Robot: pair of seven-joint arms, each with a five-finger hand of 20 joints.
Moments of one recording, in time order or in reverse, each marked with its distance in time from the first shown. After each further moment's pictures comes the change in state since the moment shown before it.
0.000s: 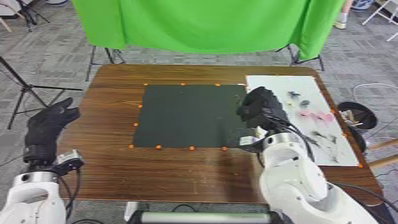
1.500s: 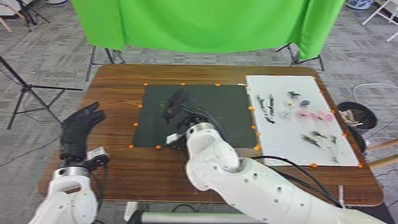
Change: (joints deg) left arm -8.3 -1.1 11.9 8.4 -3.9 2.0 4.7; right arm 26.0 -18.2 -27.7 24.9 20.1 10.0 -3.4
